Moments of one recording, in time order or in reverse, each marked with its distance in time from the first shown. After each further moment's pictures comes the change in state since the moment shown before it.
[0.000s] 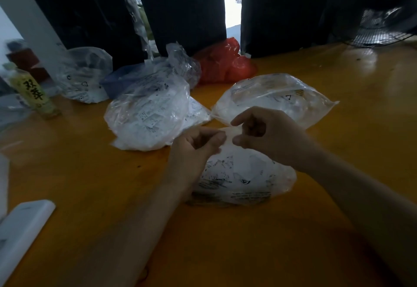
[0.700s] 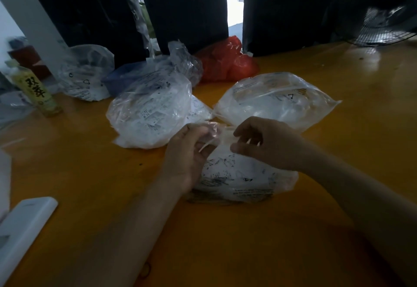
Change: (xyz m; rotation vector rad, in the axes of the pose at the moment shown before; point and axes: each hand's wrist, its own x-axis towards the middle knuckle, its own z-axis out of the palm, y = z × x) left_hand 0.007 0.008 -0.003 -0.501 0.025 -0.216; right_hand 0.000 0.010 0.006 -0.232 -0.165 0.068
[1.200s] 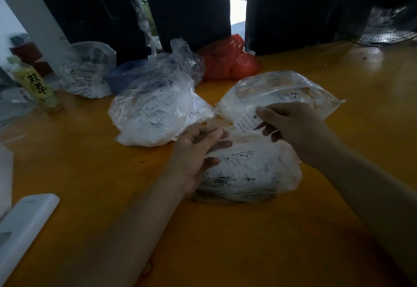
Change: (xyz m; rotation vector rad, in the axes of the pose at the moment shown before) left_hand -0.004 -0.005 -0.003 0.204 0.023 -0.085; right_hand -0.001 0.000 -0.017 0.515 0.306 0.192
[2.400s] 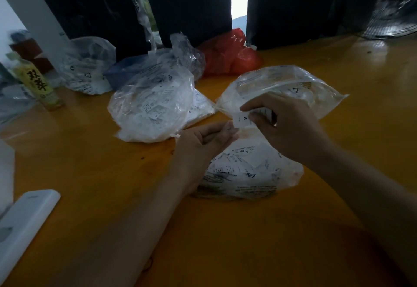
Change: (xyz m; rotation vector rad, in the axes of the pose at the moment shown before) left_hand -0.004 -0.006 0.005 0.037 -0.144 0.160; right_hand -0.009 -0.008 0.011 -0.561 0.061 -0.566
